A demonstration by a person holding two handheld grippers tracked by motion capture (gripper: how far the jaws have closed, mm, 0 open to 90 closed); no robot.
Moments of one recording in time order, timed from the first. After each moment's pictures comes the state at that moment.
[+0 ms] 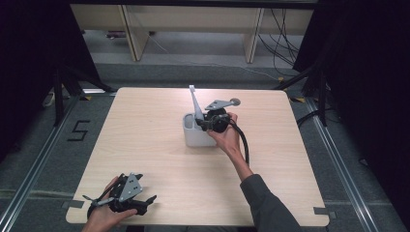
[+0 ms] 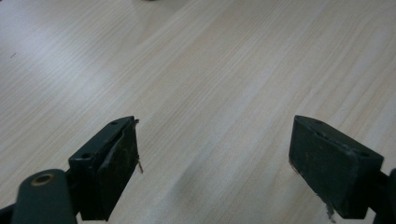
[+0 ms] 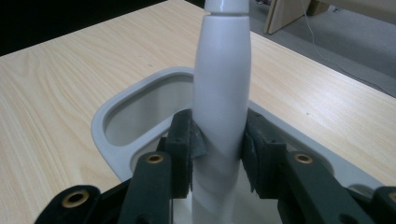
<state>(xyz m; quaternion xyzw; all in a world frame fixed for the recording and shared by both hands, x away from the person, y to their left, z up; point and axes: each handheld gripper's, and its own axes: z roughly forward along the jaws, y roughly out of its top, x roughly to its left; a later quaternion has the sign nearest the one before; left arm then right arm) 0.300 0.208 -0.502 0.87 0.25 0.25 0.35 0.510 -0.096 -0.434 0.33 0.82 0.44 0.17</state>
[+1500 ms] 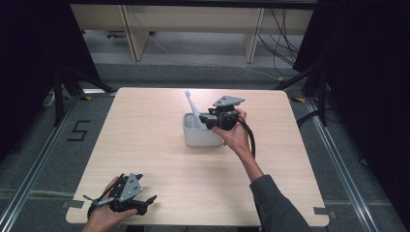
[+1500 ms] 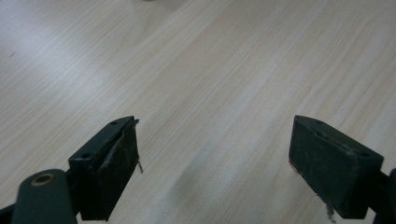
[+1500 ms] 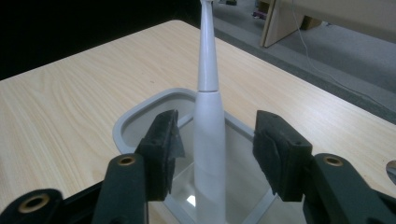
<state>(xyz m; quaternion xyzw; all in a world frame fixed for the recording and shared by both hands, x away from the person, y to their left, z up) 0.300 0.208 -0.502 0.87 0.25 0.24 0.35 0.498 -0.116 -0.406 0.32 0.81 0.46 0.18</state>
